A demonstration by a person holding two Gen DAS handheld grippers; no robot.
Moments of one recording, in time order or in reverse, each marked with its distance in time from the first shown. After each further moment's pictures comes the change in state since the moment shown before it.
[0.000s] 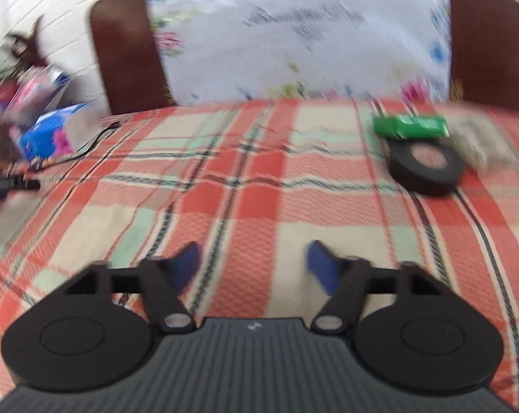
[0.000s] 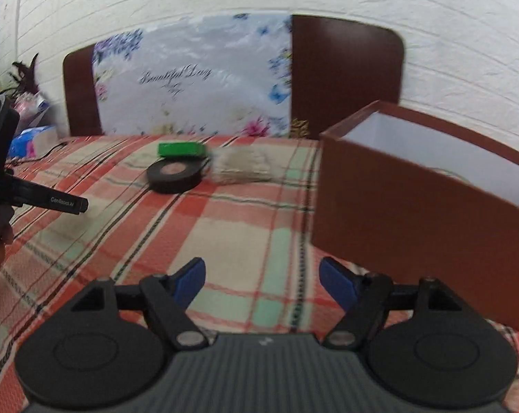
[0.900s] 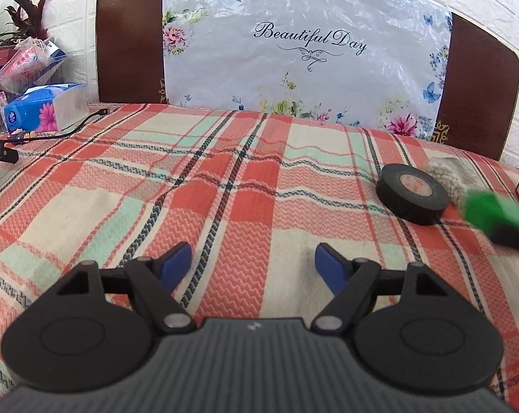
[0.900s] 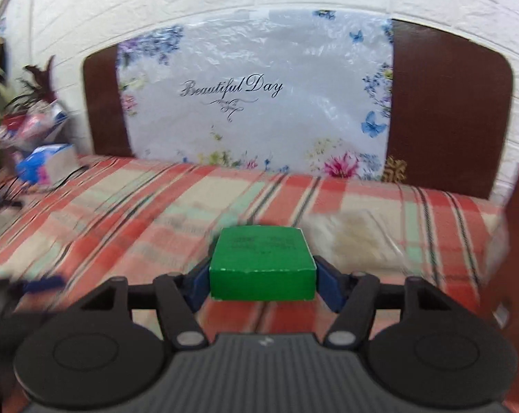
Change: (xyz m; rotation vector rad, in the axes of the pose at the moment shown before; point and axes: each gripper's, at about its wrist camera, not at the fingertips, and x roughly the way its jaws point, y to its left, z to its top) left arm 0.000 0.005 -0.004 -0.076 -0.043 -0.095; right arm 0.048 0.036 0.054 -0.050 -0.032 0.082
